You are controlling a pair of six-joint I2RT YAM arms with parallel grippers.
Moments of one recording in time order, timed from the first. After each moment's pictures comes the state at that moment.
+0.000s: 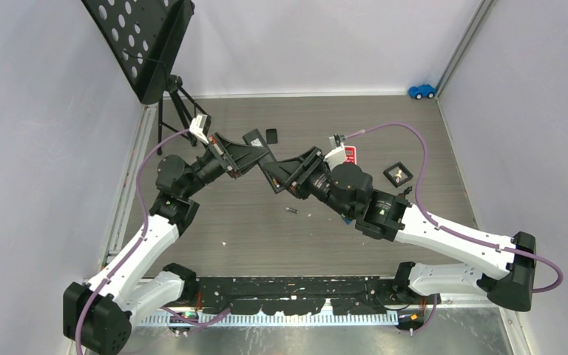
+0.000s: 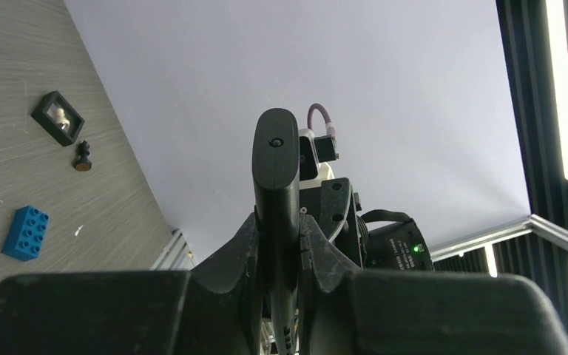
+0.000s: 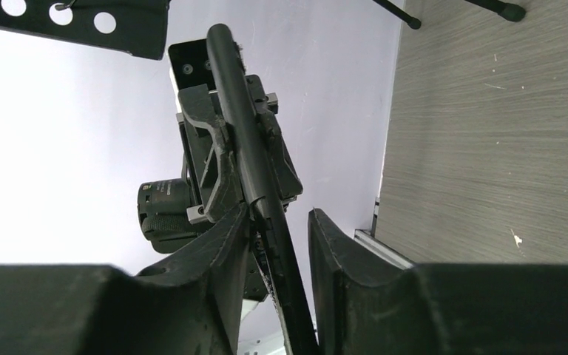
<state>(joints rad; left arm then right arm) -0.40 0.95 0.69 0.54 0.59 -1.42 1.08 1.12 1.02 0.01 0.30 1.36</state>
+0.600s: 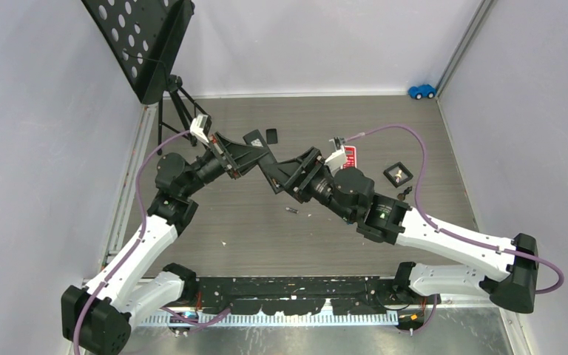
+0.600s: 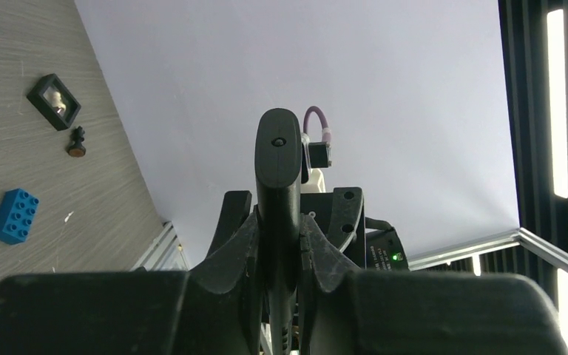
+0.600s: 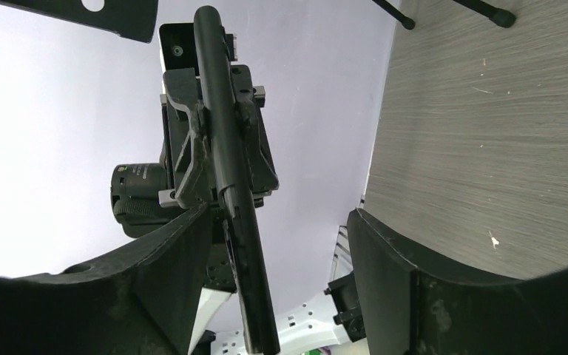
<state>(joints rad) -0.40 0.93 0.72 0.44 0.58 -1.47 1.08 1.11 0.97 0.08 0.28 1.30</state>
